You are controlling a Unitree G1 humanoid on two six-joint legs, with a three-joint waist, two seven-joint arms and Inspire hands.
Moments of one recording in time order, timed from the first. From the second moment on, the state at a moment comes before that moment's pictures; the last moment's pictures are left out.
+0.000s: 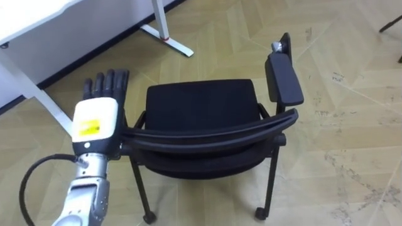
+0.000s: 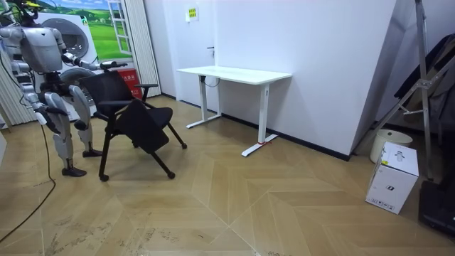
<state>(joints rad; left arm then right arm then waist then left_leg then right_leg) 0.03 0.27 -0.10 0.23 1.19 0.05 0.42 0.03 -0.22 -0.12 1.32 0.37 -0.01 0.16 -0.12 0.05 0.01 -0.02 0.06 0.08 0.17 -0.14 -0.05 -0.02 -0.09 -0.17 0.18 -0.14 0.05</state>
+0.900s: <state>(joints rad) 0.02 0.32 -0.30 0.17 1.19 0.06 0.18 0.00 -0.23 -0.06 1.32 0.39 -0.03 0.18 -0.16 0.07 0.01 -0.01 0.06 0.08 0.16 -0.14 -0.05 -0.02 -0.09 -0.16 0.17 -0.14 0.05</state>
